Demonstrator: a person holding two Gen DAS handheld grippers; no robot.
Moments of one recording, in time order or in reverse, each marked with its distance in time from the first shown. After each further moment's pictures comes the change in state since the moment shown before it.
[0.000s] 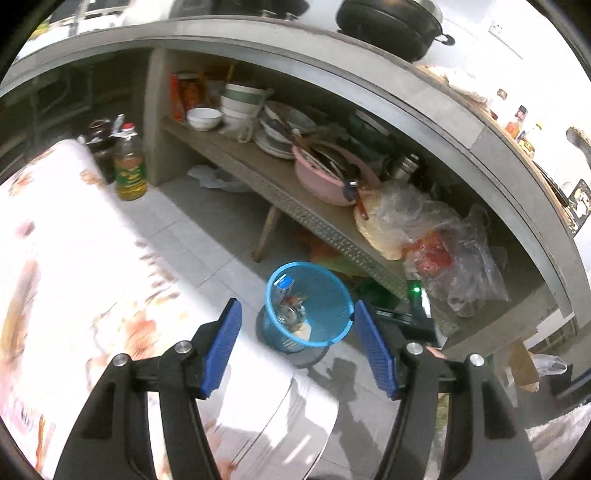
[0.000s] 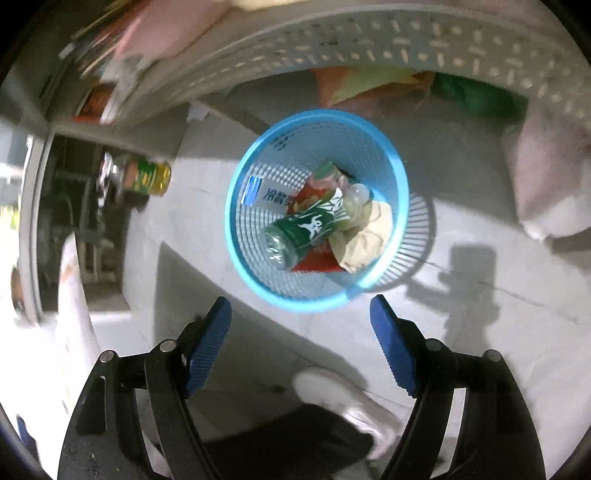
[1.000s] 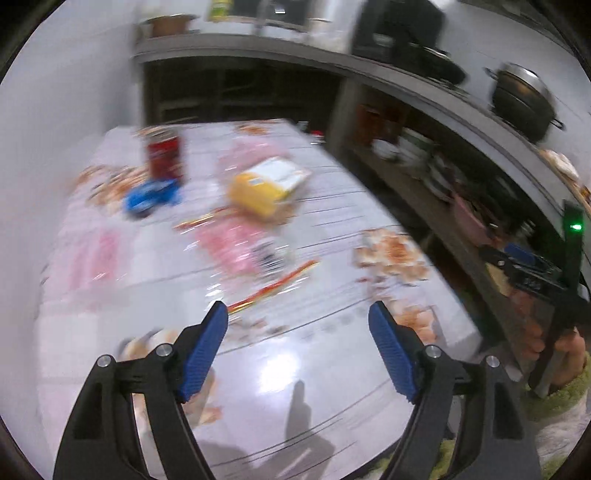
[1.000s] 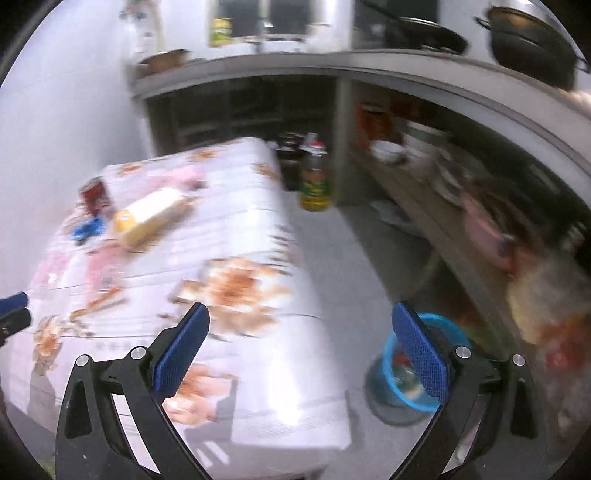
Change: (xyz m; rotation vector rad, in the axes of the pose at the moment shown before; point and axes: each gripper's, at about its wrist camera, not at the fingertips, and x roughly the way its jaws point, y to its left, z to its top) left arm -0.193 0.122 -0.173 -0.344 -0.165 0.499; right arm -0.101 0.293 -0.209 -1.093 -0.379 0.025
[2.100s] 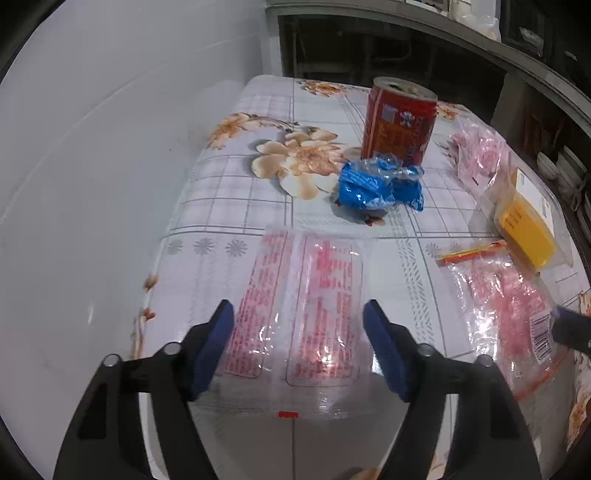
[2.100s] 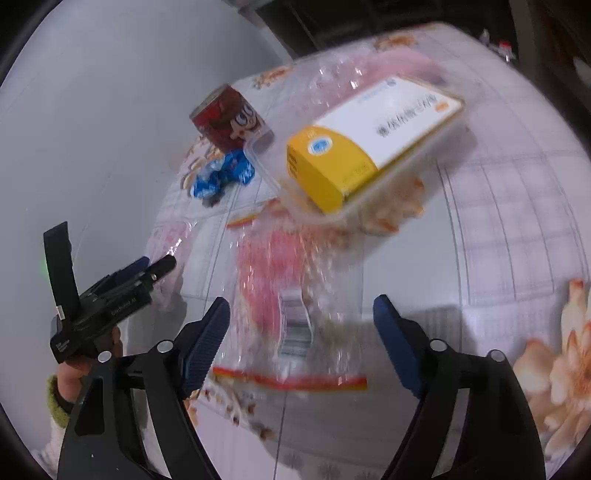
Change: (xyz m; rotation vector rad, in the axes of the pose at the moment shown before) left arm 0.096 0.171 0.047 -0.176 0.115 0.449; right arm 0.153 0.195 0.040 0.005 0.406 0.597
